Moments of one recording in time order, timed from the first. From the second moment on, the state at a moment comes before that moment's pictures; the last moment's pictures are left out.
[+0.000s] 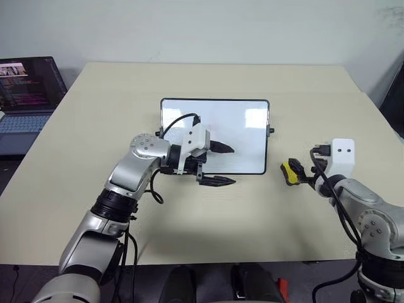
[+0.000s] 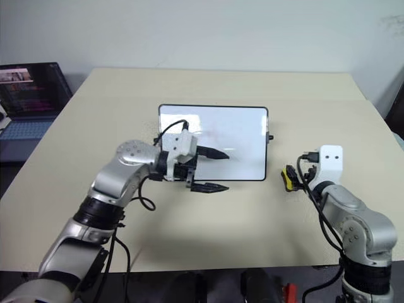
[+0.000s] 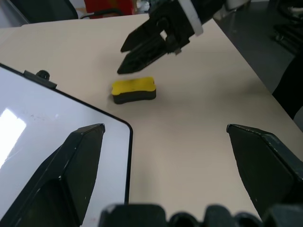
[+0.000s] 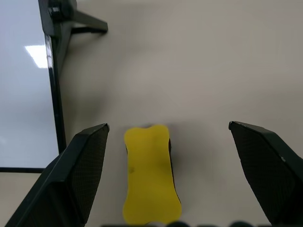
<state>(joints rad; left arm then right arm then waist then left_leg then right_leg) -0.72 0.50 -0.28 0.10 -0.32 0.27 -1.26 -0.25 -0.42 -0.24 -0.46 0.59 1.10 -0.08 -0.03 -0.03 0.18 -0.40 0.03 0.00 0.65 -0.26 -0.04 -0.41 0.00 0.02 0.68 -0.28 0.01</state>
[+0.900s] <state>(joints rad) -0.72 0.47 -0.28 0.08 -0.30 0.28 -1.28 -0.31 -0.40 -0.14 -0.24 0.40 1.01 0.09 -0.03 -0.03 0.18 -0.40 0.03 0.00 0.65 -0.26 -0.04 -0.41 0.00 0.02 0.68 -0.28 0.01</state>
